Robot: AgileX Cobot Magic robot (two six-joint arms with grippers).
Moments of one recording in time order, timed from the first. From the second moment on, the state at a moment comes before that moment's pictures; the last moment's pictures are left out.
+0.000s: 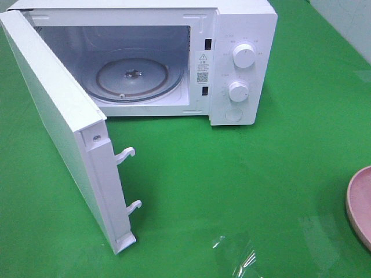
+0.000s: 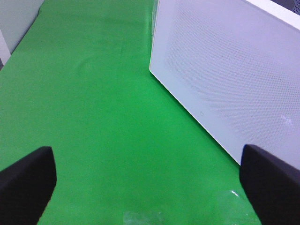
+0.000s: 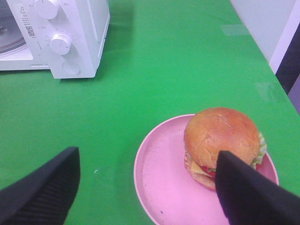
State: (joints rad) left arm 0.02 0.00 -0.52 -0.05 1.07 -0.03; right arm 0.03 0.00 -0.49 -0.04 0.97 0.09
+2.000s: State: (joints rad) left arm 0.02 0.60 -0.46 -0.01 0.25 -0.06; right arm 0.03 0.00 -0.49 -0.05 0.97 0.09
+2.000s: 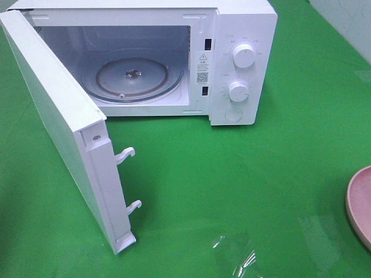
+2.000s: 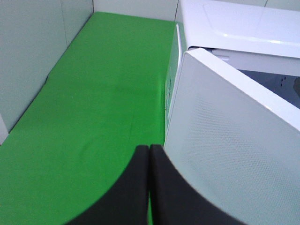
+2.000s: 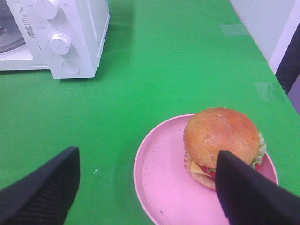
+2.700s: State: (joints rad) left arm 0.02 1.05 -0.25 0.21 -0.64 -0.20; right arm 0.03 0.00 -0.49 -0.05 0.97 0.09
